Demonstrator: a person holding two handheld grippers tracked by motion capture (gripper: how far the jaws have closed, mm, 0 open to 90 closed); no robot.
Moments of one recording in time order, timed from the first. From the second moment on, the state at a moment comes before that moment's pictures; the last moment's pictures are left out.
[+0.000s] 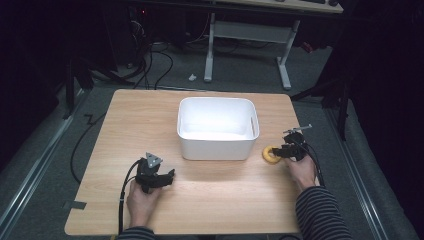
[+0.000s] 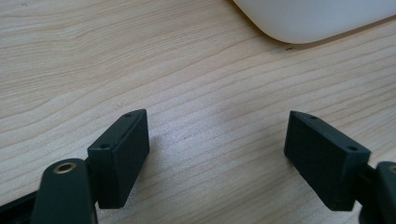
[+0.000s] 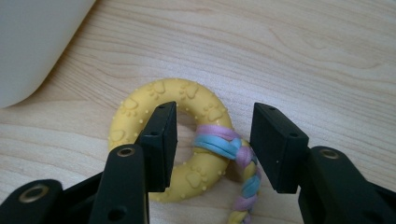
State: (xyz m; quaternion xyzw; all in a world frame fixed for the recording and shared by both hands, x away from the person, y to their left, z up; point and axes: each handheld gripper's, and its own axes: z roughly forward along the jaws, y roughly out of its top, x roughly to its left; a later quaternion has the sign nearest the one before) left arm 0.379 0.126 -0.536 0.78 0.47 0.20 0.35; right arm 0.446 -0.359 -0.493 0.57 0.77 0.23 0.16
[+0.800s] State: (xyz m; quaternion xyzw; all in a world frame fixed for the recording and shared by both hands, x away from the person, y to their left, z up) left arm 0.379 0.126 -0.536 0.78 0.47 0.20 0.35; right arm 0.450 -0.359 -0.501 0.57 0.78 0.21 0.14
